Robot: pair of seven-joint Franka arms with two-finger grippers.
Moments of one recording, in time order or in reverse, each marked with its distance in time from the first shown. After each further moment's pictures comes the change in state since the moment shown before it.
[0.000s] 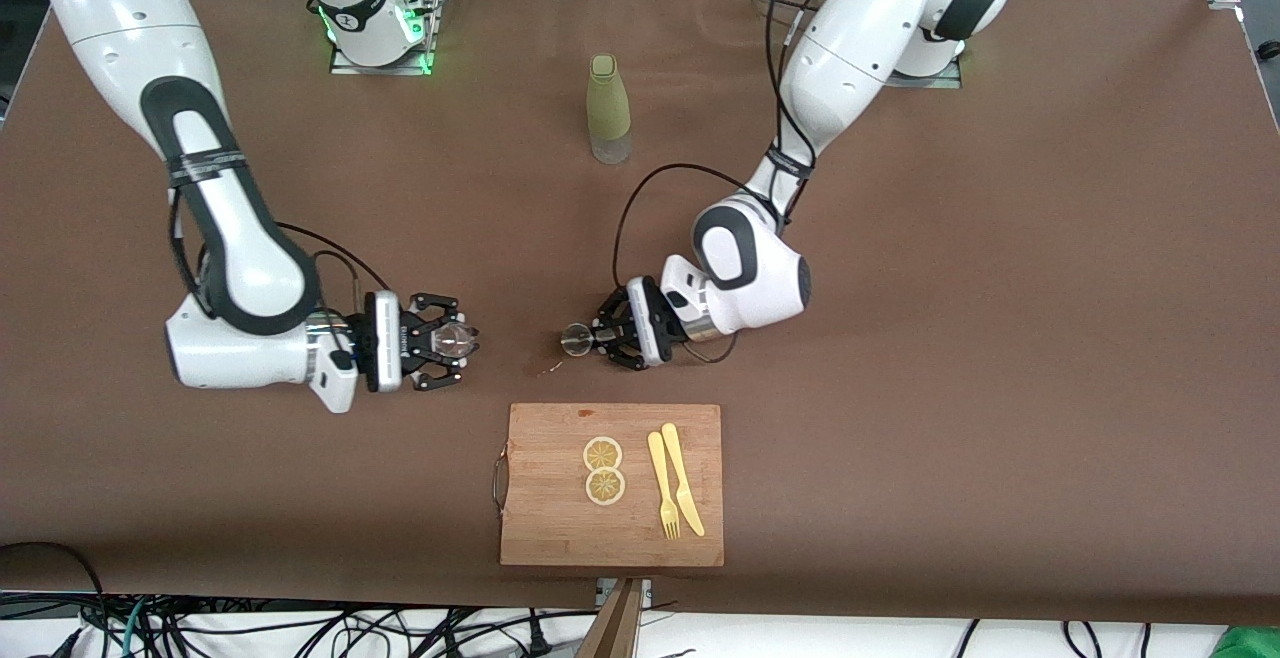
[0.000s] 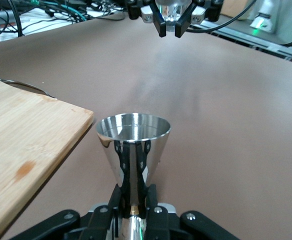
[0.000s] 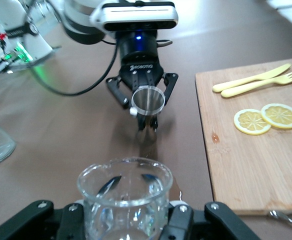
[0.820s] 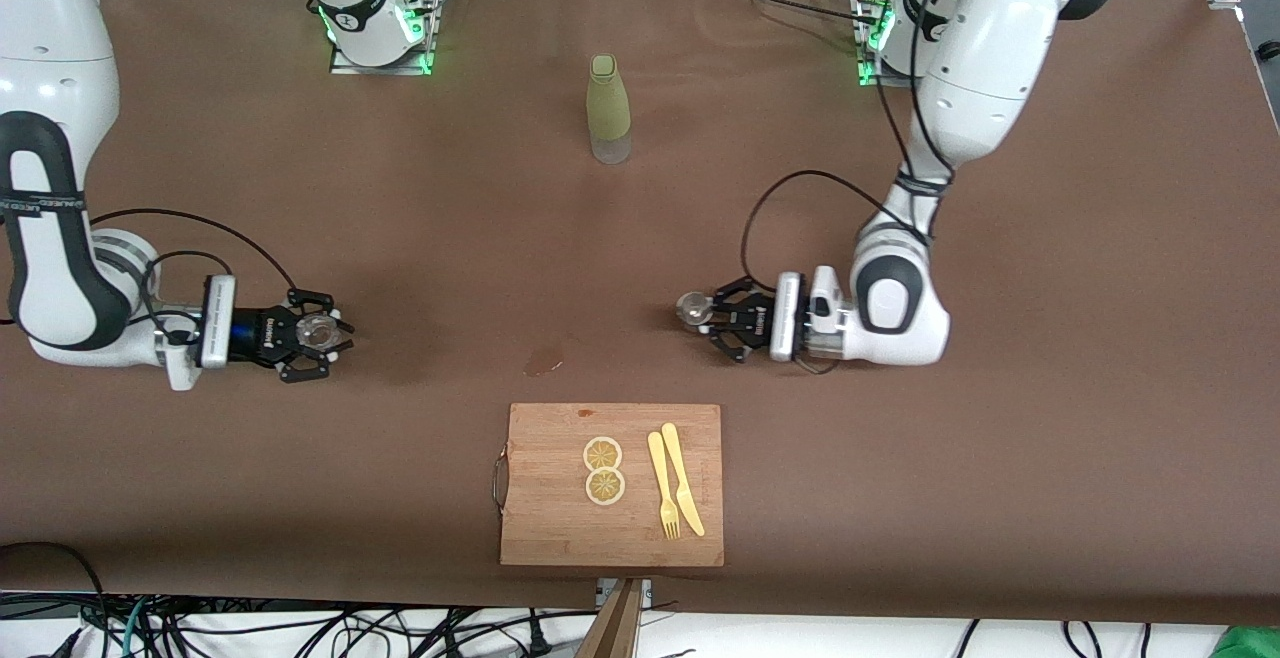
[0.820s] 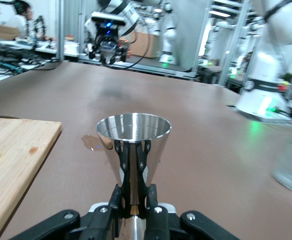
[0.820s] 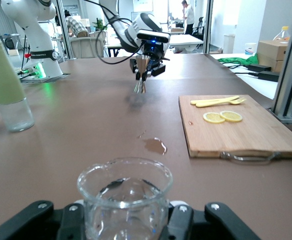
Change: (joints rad) left arm 0.287 -0.122 0.109 -0.257 0.131 -0.675 0.406; right arm -0.162 0.043 -0.259 -0.045 0.240 -0.331 -0.484
